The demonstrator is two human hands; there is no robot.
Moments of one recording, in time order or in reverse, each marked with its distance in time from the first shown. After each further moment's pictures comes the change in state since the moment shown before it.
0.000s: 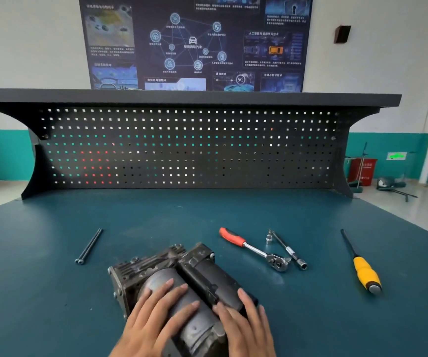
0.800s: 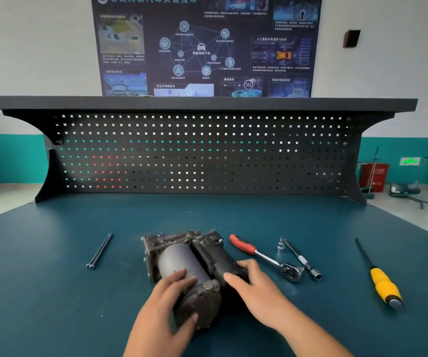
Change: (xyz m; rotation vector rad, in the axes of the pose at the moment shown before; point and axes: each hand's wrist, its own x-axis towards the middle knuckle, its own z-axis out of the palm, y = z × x) left_hand 0.019 -0.011 0.011 -0.446 0.012 -0.507; right_hand 0.062 0.065 0.037 0.593 -0.904 0.796
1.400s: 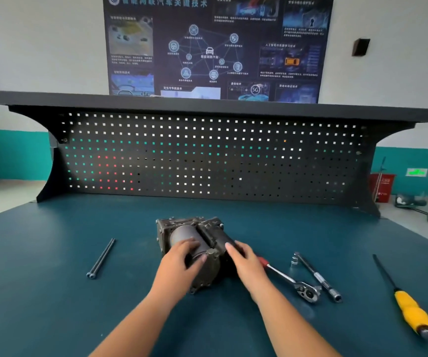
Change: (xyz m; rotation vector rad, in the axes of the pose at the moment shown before) left_hand 0.117 -0.058 0.028 0.087 0.053 -0.083; right_hand 0.110 0.007 0.033 0.395 0.133 0.133
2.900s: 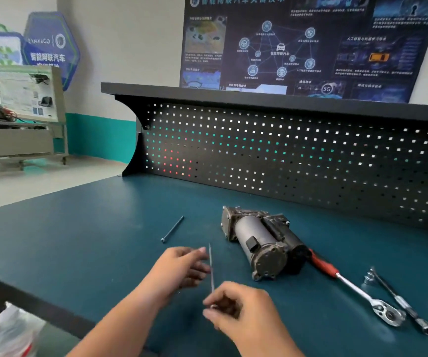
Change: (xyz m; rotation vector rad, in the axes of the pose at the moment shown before) left_hand -0.063 -0.029 -0.106 -0.690 -0.015 -0.698; right_hand -0.142 -0.034 0.083 -0.482 -0.545 -0.576
